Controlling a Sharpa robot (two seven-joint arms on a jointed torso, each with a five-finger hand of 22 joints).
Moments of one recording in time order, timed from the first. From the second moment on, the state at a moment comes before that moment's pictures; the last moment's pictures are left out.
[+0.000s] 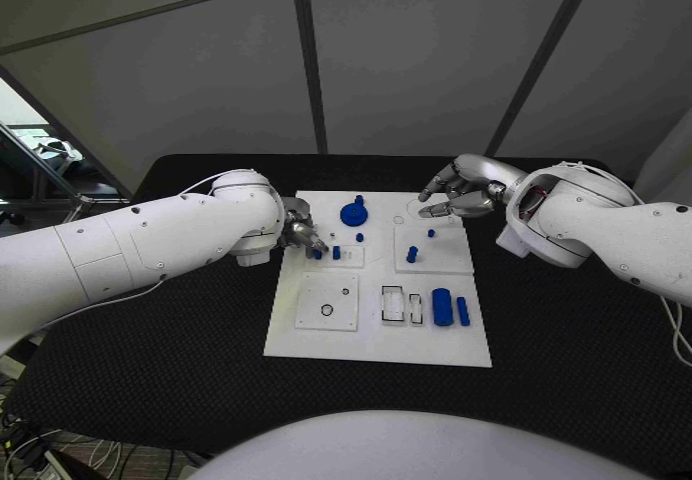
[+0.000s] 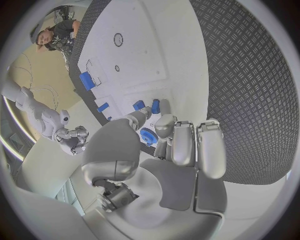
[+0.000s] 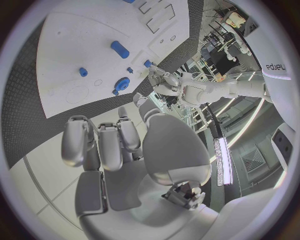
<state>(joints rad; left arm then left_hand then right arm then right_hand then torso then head) 1.18 -0.71 0.00 1.37 -1.17 0.18 -0.60 0.92 -0.12 0.52 0.09 0.15 0.92 0.04 0.64 0.53 1.34 -0.03 1.16 1.04 1.46 -0.08 1.38 1.31 0.19 1.46 0.03 1.47 1.31 1.24 -0.79 -0.02 1.49 -1.21 -0.16 -0.10 1.23 0.01 0.13 -0.07 0.29 0.90 0.16 0.16 0.08 1.37 0.07 1.29 1.26 1.47 0.00 1.39 1.31 0.06 1.36 0.11 1.41 1.23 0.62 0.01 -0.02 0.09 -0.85</state>
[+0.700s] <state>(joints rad) 1.18 -0.74 0.02 1.38 -1.14 0.11 -0.60 0.90 -0.13 0.39 0.15 0.15 0.91 0.05 0.64 0.53 1.30 -0.02 1.12 0.99 1.46 -0.08 1.38 1.31 0.19 1.46 0.03 1.44 1.31 1.24 -0.79 -0.02 1.49 -1.21 -0.16 -0.10 1.23 0.01 0.13 -0.07 0.29 0.90 0.16 0.16 0.08 1.37 0.07 1.29 1.26 1.47 0.00 1.39 1.31 0.06 1.36 0.11 1.41 1.23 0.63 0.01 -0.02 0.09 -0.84</state>
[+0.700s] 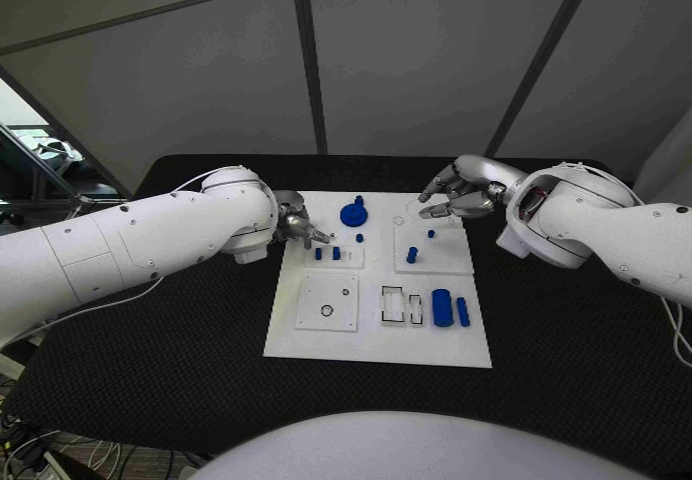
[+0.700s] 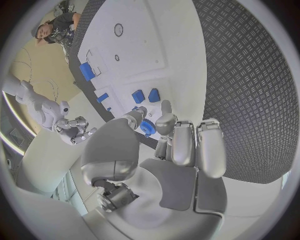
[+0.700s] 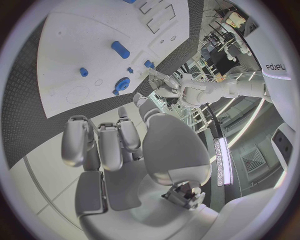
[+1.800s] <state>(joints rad) 1.18 -0.63 -0.04 1.32 -1.35 -0.21 -0.03 1.37 -0.19 0.45 -0.01 0.15 0.90 0.13 0.31 0.17 0.93 0.08 0.50 0.24 1.42 0.00 1.27 1.12 0.09 1.37 0.10 1.11 1.14 1.24 -0.78 -0.02 1.48 -1.21 -0.17 -0.09 1.23 0.01 0.15 -0.06 0.29 0.91 0.15 0.17 0.08 1.26 0.06 1.08 1.06 1.47 -0.01 1.30 1.21 0.08 1.30 0.10 1.34 1.13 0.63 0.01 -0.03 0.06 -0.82</state>
